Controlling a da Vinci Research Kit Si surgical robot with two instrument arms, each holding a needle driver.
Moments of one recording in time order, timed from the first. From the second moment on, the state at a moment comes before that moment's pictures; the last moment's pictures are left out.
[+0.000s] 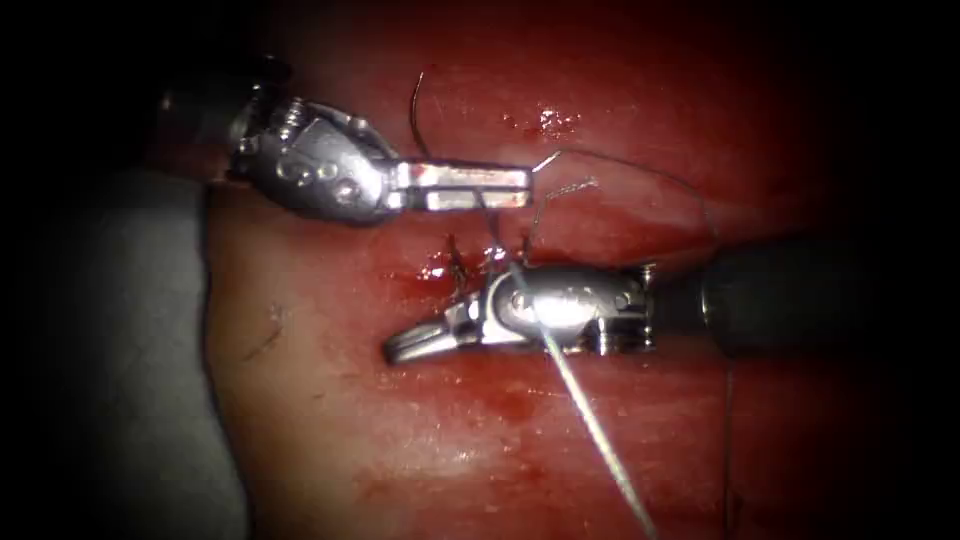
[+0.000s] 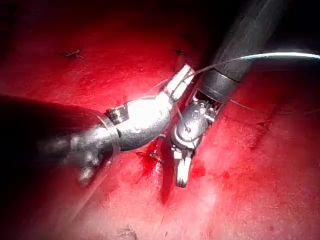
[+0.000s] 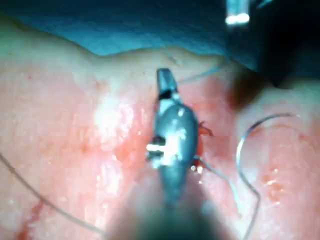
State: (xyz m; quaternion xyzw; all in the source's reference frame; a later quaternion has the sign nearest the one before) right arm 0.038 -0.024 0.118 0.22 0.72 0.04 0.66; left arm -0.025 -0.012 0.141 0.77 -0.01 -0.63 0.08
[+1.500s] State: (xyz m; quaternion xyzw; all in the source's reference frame) right arm 0.027 -0.020 0.120 0.21 0.76 0.29 0.55; left arm -0.027 -0.022 0.161 0.72 0.03 -0.69 0.06
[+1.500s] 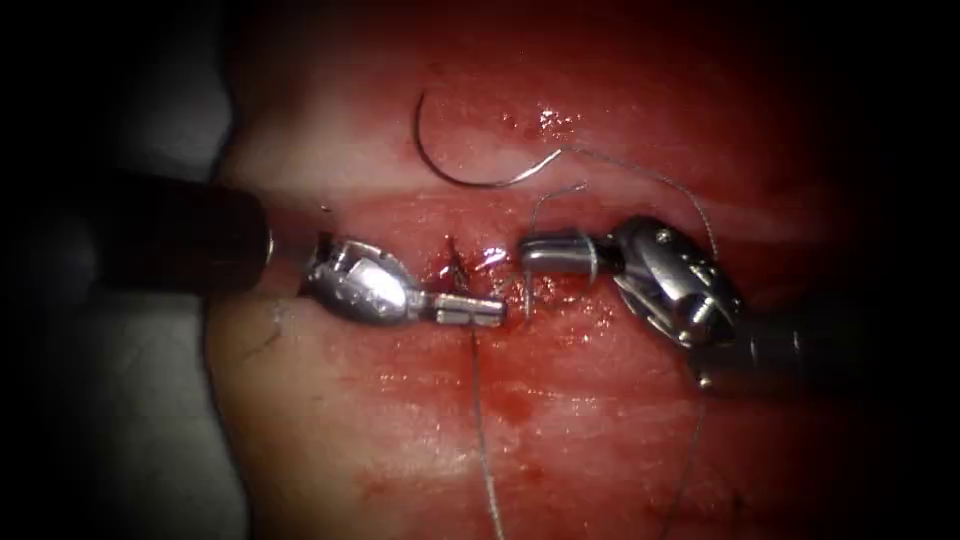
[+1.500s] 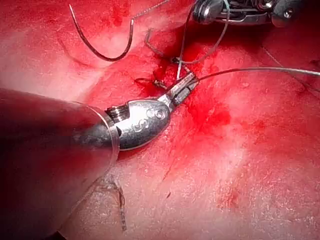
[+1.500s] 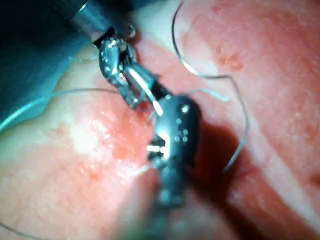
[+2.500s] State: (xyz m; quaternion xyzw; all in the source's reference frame) right arm 0.025 -0.021 0.124 0.32 0.45 0.68 0.48; left arm -0.029 -0.021 0.156 0.63 -0.02 -0.78 0.02
